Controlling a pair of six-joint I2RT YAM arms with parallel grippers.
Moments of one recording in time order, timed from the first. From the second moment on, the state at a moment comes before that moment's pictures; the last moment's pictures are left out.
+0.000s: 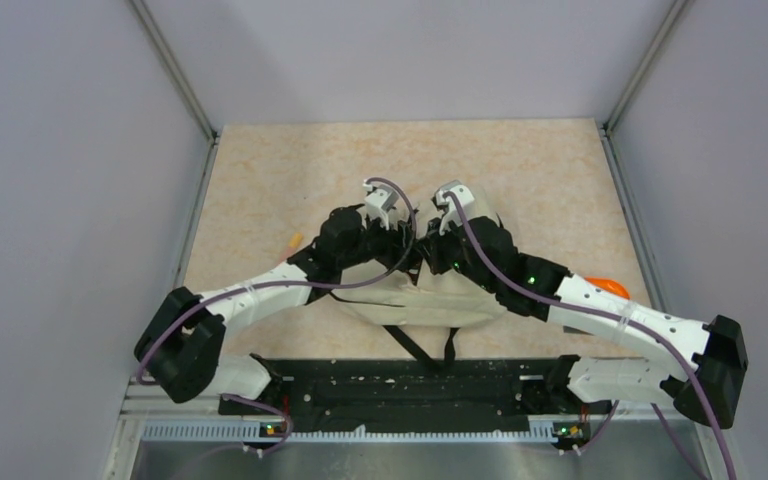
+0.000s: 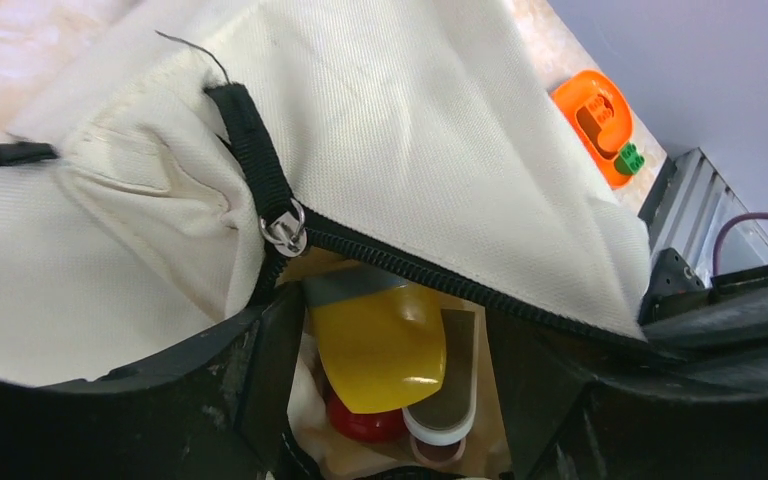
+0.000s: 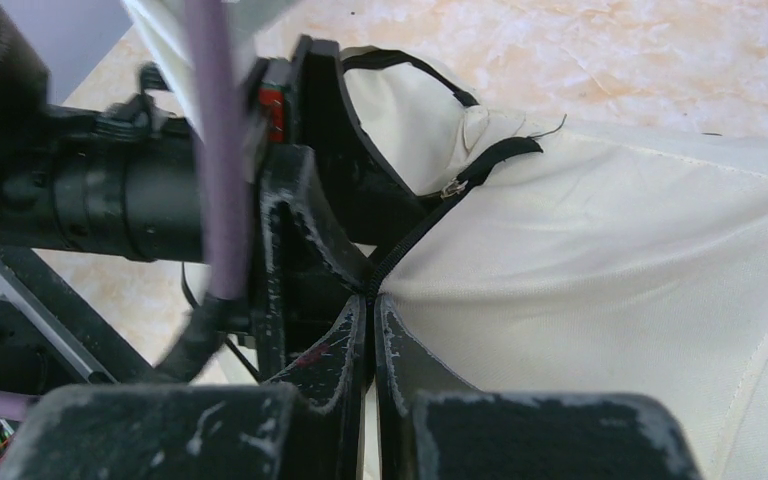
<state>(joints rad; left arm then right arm) -0.71 1.39 0.75 0.35 0.32 -0.42 0.99 1.11 0.92 -0.15 0.28 0.30</state>
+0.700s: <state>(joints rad) -0.71 1.06 0.62 0.10 -0.01 -0.46 0.99 1.11 0.92 -0.15 0.29 0.30</state>
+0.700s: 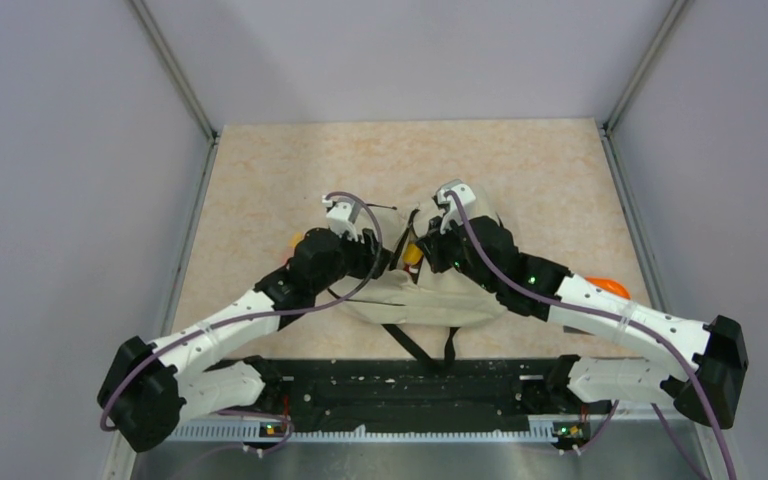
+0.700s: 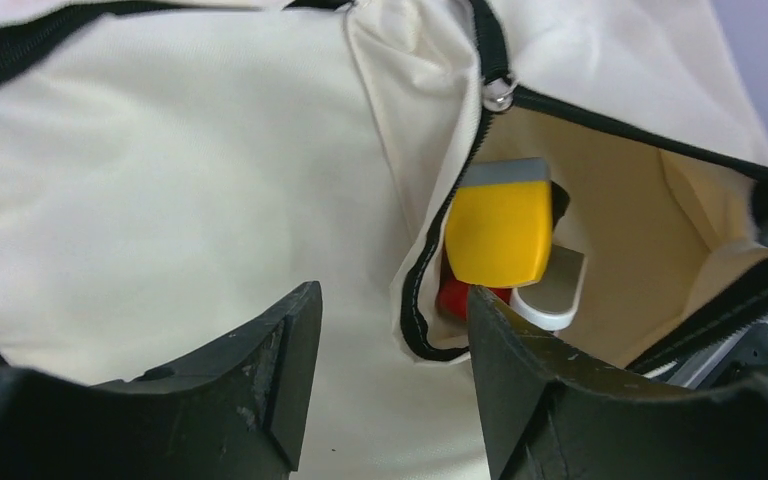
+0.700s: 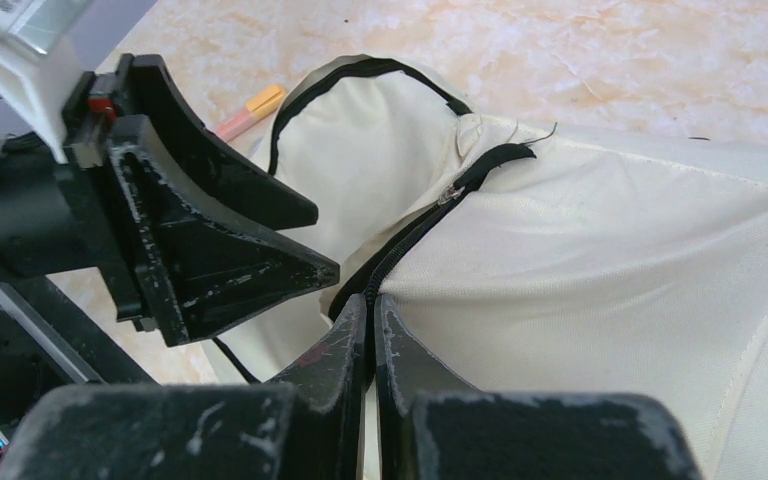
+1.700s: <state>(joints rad) -0.71 1.09 0.72 0.05 0.18 -0.60 0.99 1.08 0.89 -0.12 0.38 0.29</state>
